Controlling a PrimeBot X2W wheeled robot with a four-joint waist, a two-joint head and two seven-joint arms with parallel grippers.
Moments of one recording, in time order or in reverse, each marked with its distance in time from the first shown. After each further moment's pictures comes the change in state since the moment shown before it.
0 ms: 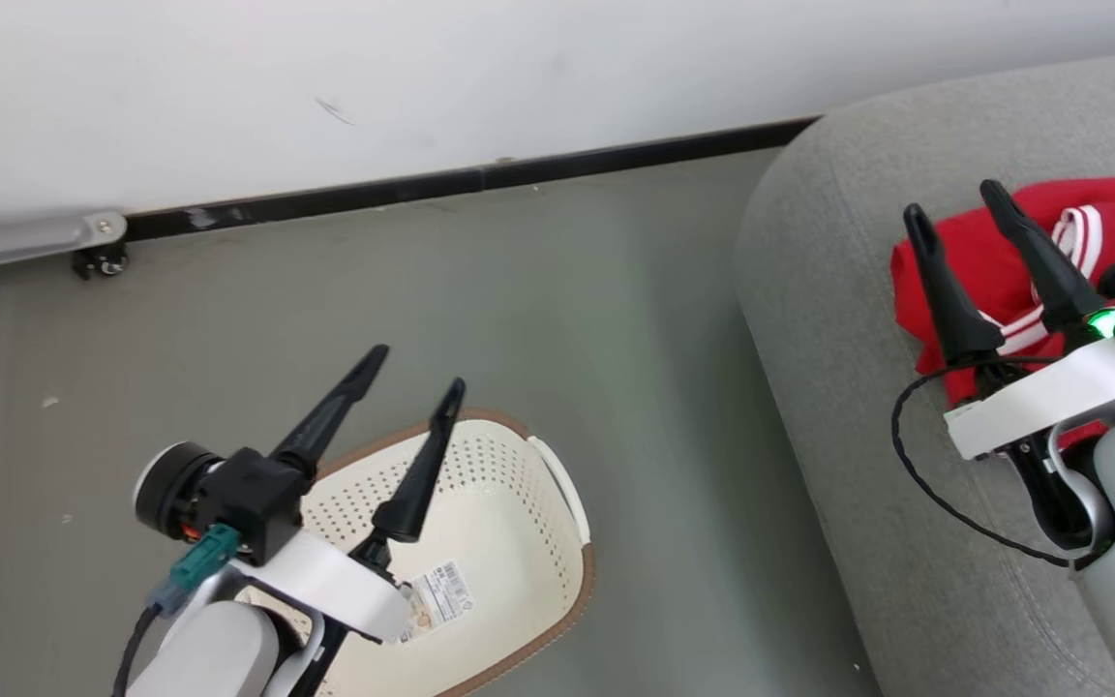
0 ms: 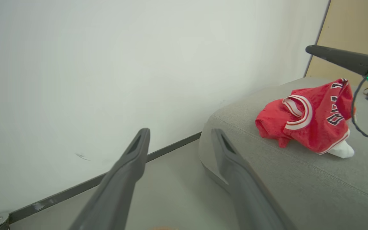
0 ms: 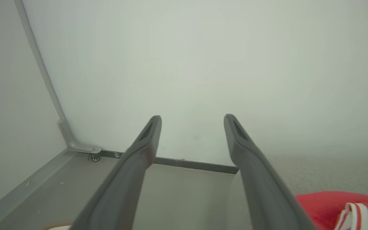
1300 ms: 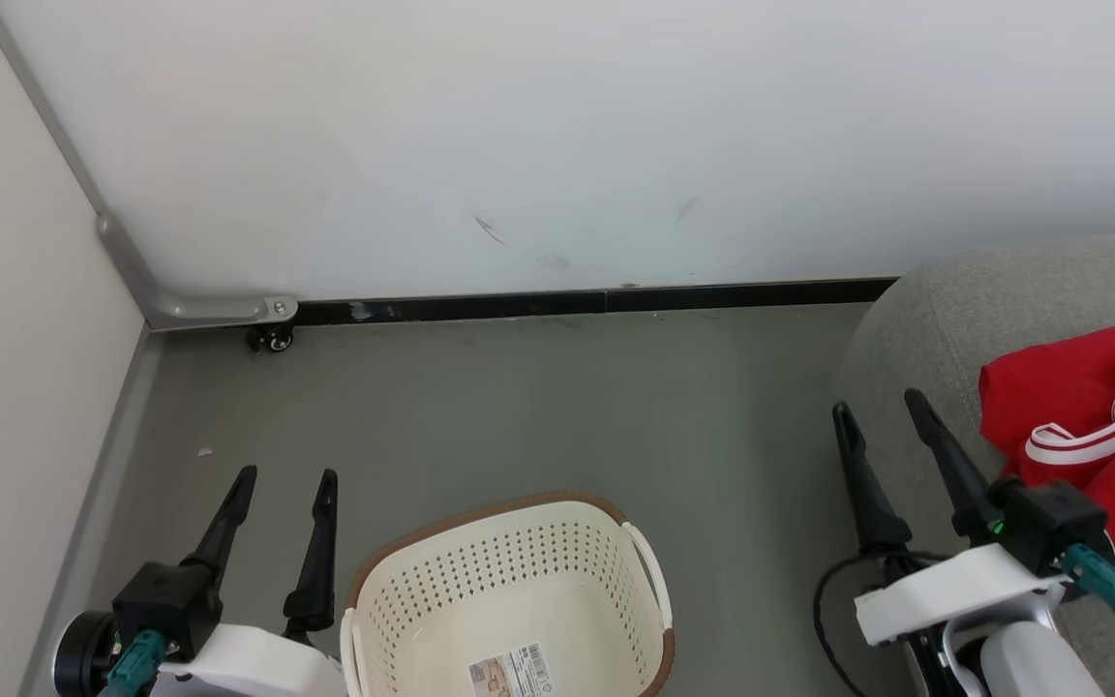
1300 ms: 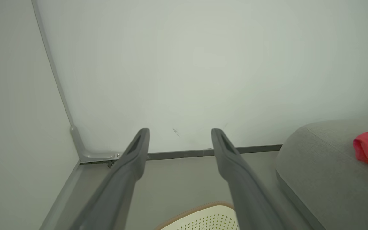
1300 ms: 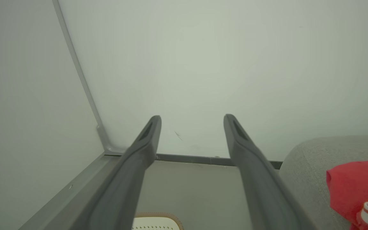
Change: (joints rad) left arm 0.249 -0.065 0.201 0.022 0.013 0.155 0.000; right arm 0.323 0.293 -0.192 -0.025 -0.272 0.000 -0.061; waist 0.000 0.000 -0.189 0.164
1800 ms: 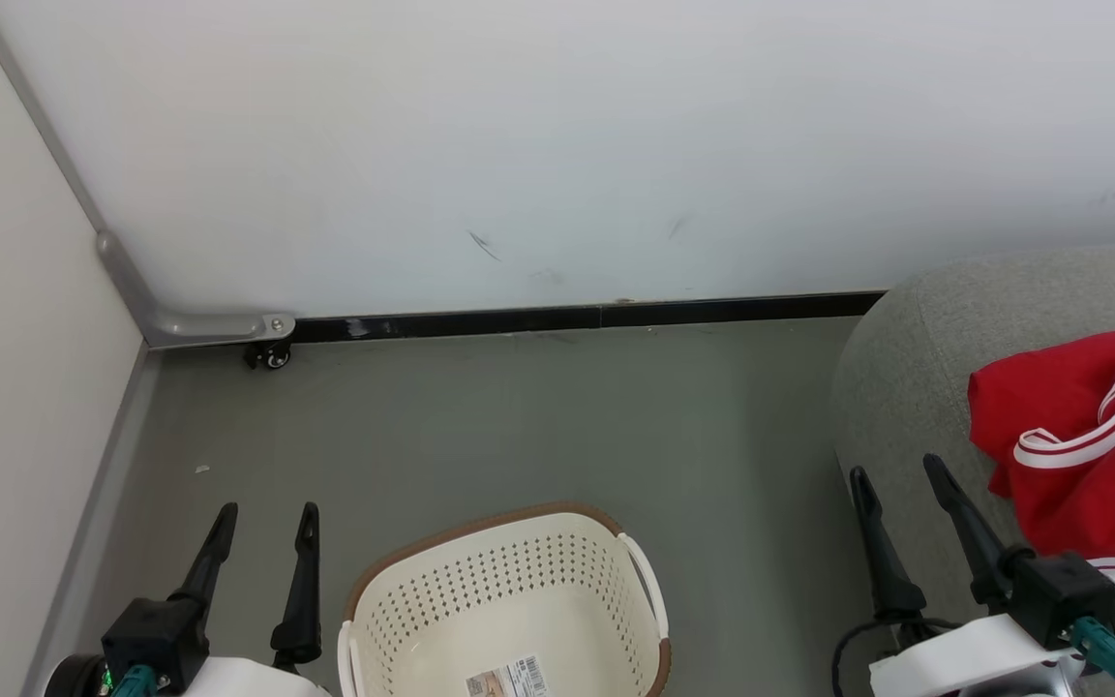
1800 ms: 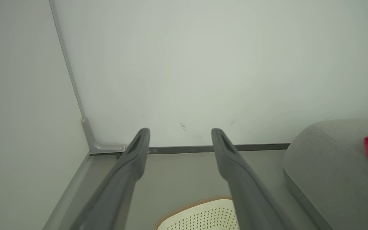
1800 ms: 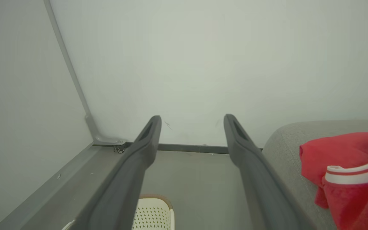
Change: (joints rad) left arm 0.075 -0.019 0.041 -0.009 0.020 0.024 0.000; right arm 0.148 0.037 -0.060 -0.073 -0.093 0.000 0.001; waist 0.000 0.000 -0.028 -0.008
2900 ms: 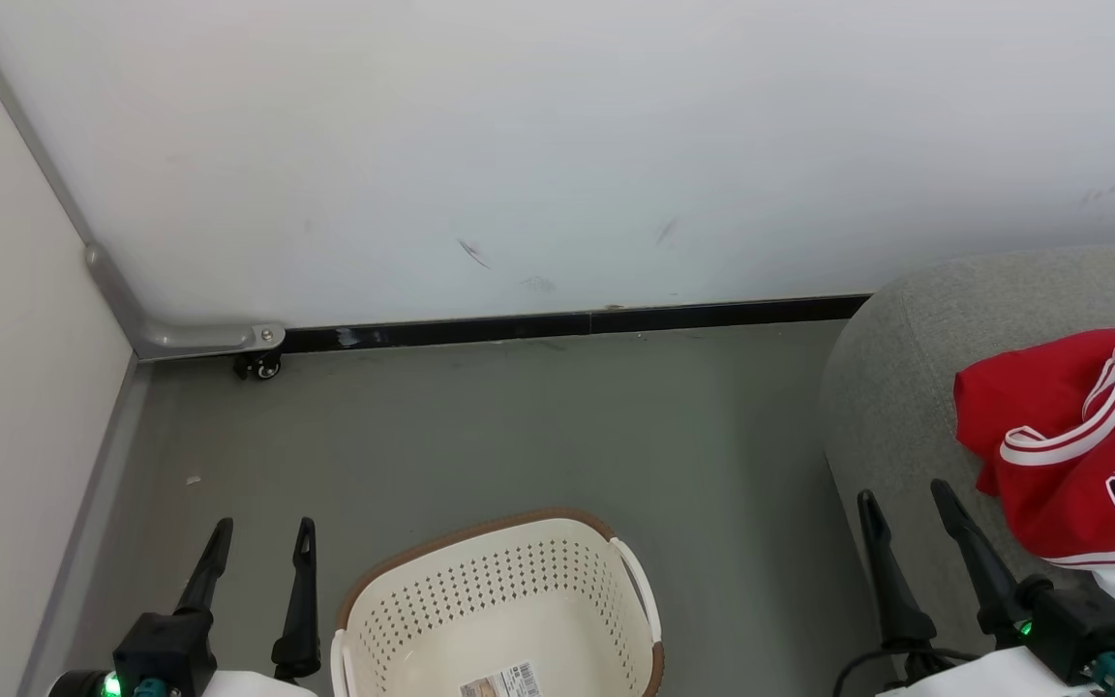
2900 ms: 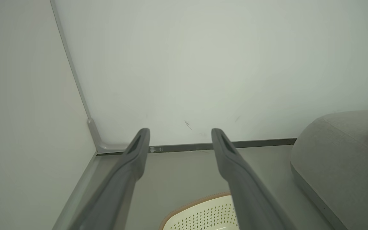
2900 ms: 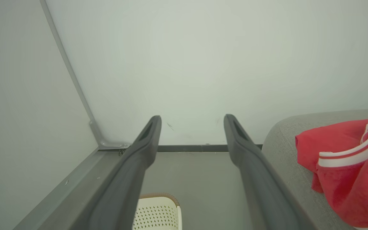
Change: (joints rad) left arm 0.024 -0.019 0.020 0.012 0.062 0.014 0.000; right arm 0.090 0.007 -0.001 -0.107 0.049 0.000 0.026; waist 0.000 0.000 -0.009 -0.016
